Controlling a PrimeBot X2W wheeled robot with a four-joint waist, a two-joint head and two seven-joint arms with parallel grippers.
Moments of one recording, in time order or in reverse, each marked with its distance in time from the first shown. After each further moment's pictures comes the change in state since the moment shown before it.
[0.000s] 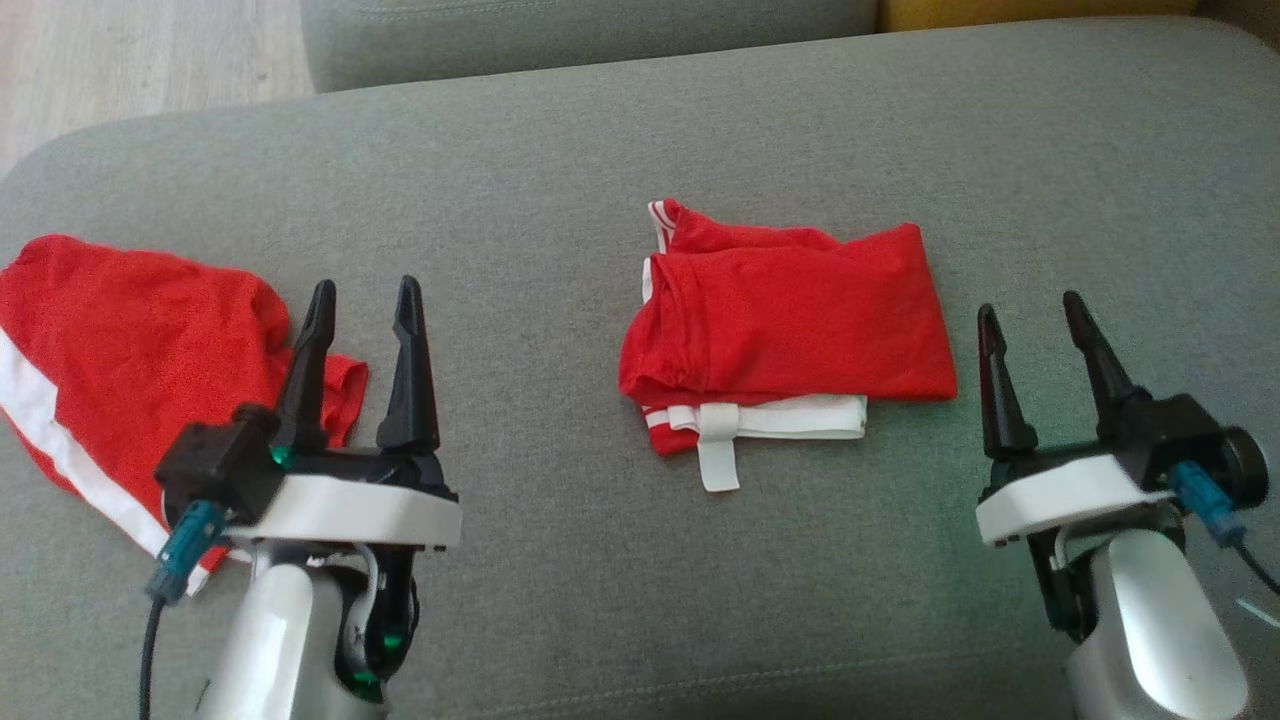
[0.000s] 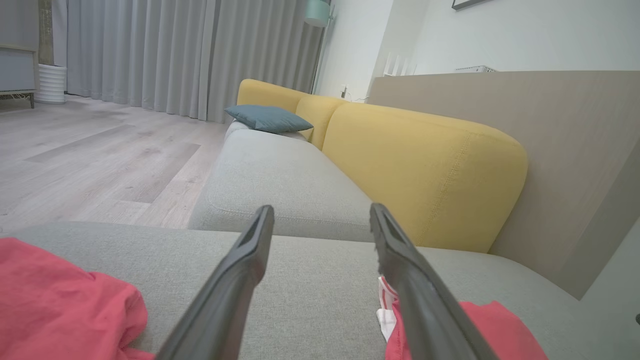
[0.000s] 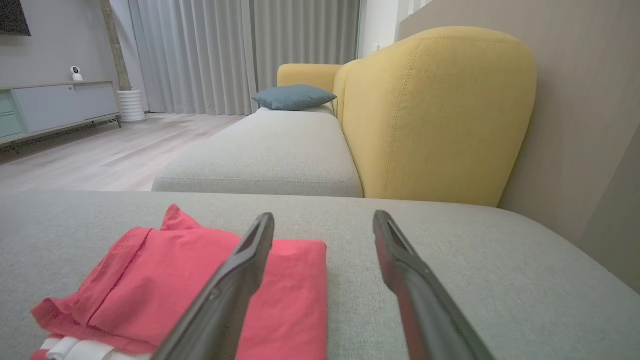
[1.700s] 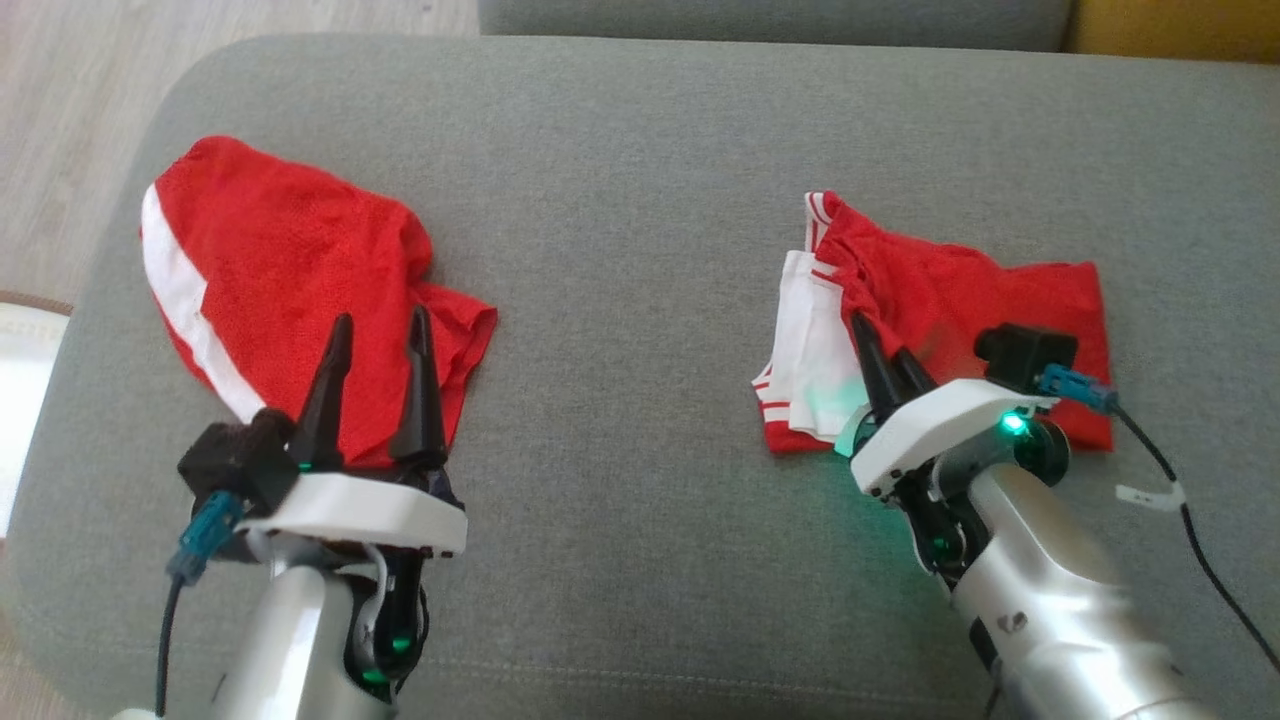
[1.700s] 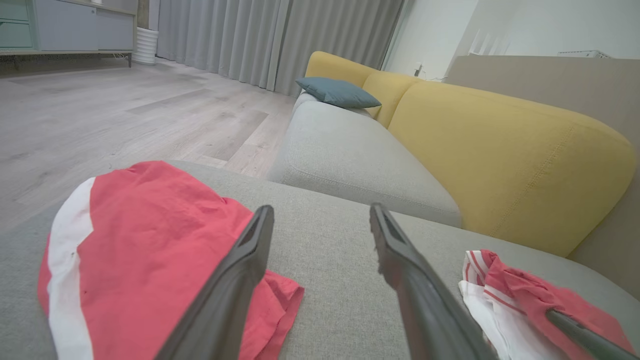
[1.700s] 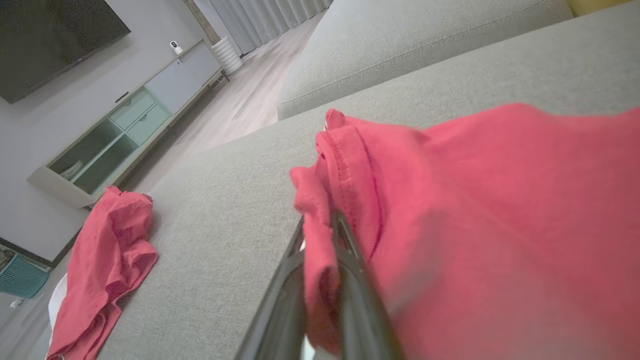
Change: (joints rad) left arm -0.022 0.000 -0.016 0.130 -0.062 0.002 0.000; right arm -0.305 0.000 0.413 0.503 0.666 0.000 0.091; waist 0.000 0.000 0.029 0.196
